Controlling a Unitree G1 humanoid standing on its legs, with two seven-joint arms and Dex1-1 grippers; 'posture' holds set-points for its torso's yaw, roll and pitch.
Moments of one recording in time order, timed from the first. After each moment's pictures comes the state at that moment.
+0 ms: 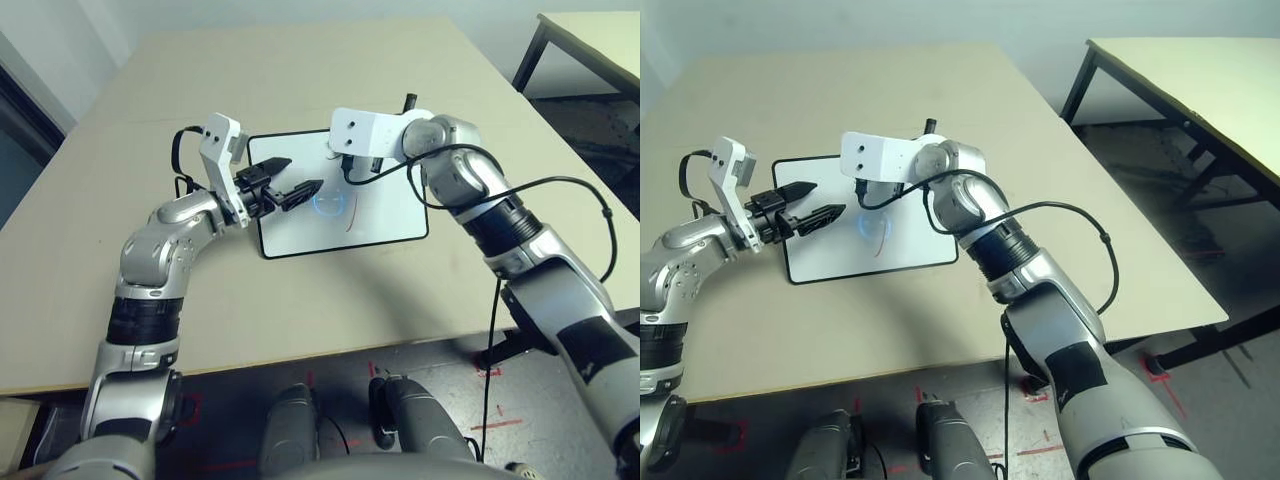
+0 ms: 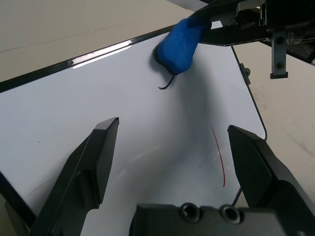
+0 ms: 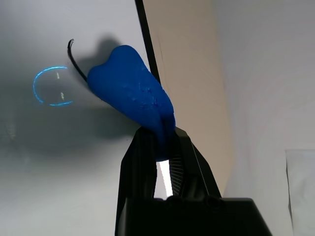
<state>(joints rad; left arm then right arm) -0.52 0.53 0.10 -0.07 -0.45 0.65 -0.70 -1.10 -0.32 0.50 0.36 -0.52 0.38 0.71</state>
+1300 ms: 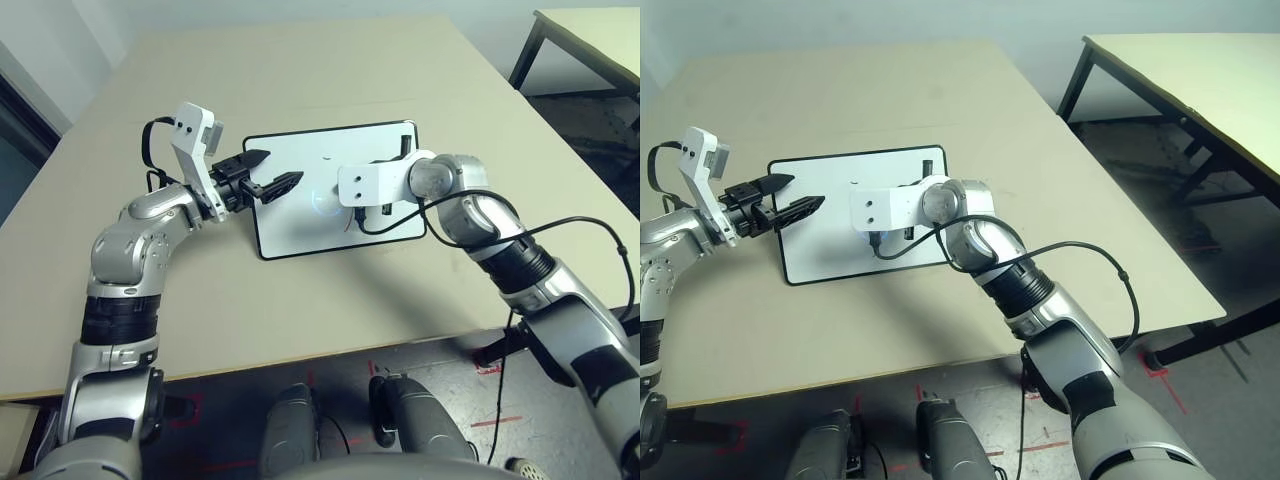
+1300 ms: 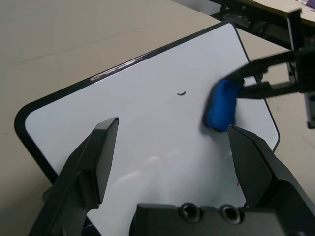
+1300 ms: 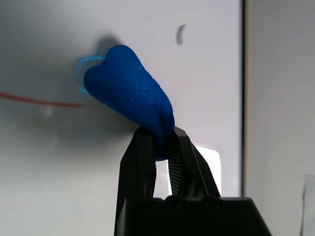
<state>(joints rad) -0.53 0.60 0.15 -0.03 -0.47 0.64 -0.71 -1.04 -0.30 0.54 0.31 -0.60 0.35 0.80</state>
